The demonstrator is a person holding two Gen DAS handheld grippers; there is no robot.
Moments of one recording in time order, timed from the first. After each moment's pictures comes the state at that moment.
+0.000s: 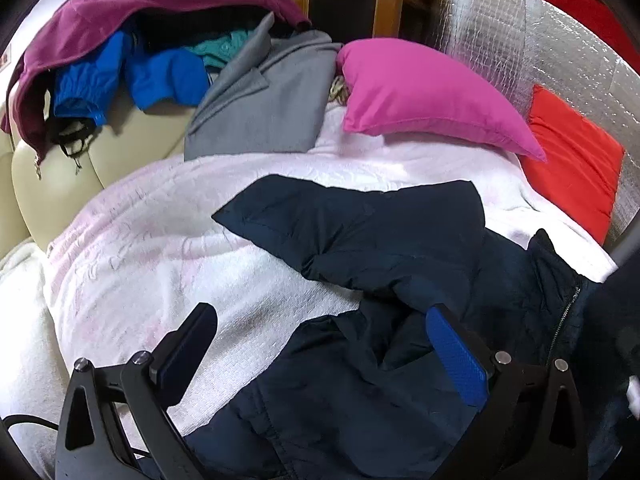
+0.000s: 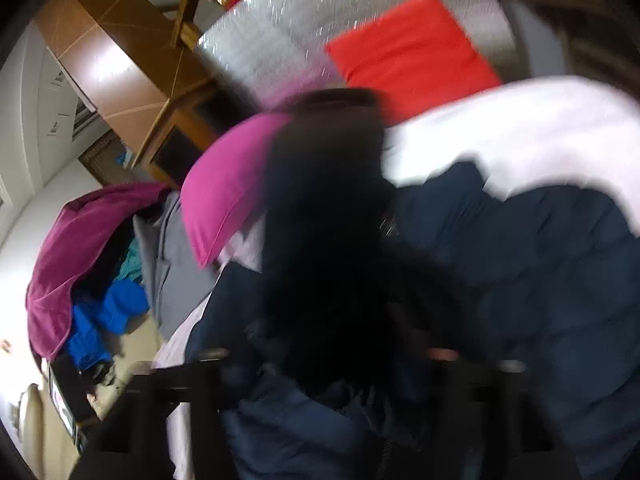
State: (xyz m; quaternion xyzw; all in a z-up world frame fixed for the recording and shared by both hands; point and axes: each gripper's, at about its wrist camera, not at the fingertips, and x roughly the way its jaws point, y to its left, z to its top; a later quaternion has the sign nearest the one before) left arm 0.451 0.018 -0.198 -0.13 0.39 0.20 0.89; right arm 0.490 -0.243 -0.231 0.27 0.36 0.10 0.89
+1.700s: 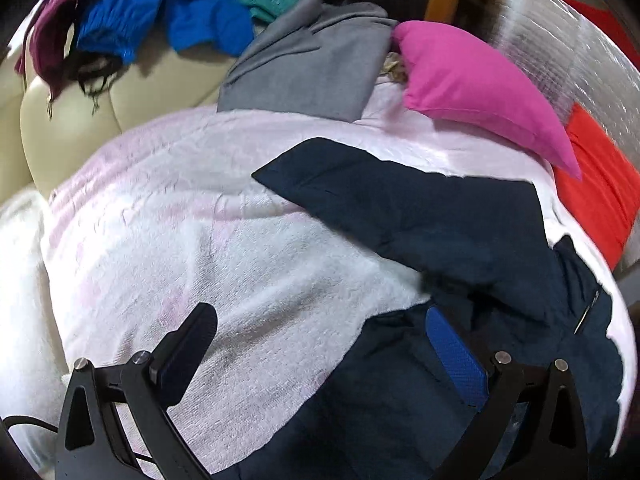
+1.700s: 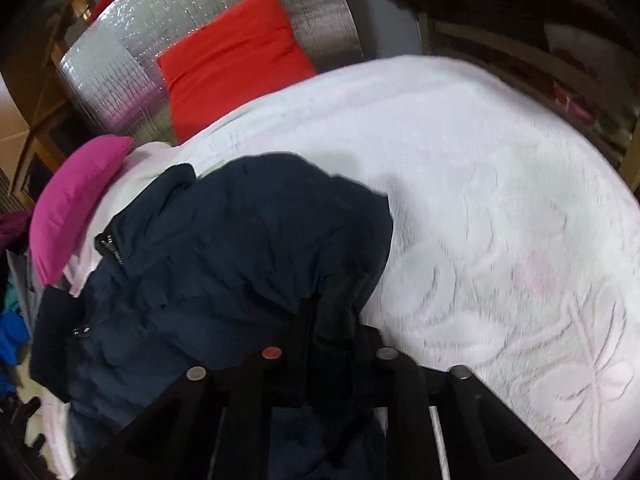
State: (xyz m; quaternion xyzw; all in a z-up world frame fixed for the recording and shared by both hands) left arm 0.439 0.072 -0.231 -0.20 0.42 0.22 0.86; right arm 0.421 -0.439 -0.295 0.24 0.41 -0.13 0.87
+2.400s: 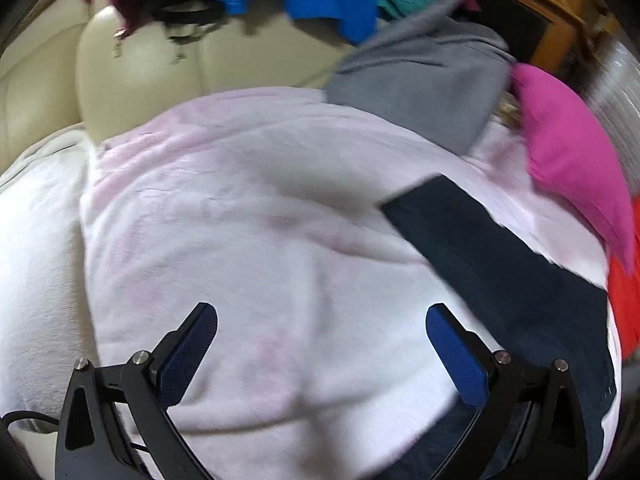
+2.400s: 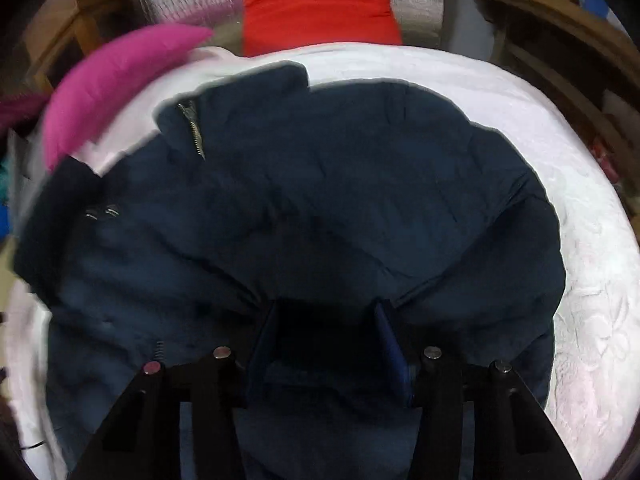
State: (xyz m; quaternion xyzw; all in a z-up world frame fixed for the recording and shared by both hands) left arm 0.422 0.172 -0.242 -0.29 0.42 0.34 0.79; right arm 0.417 -0.299 -0.298 0.08 0.49 -0.11 0.86
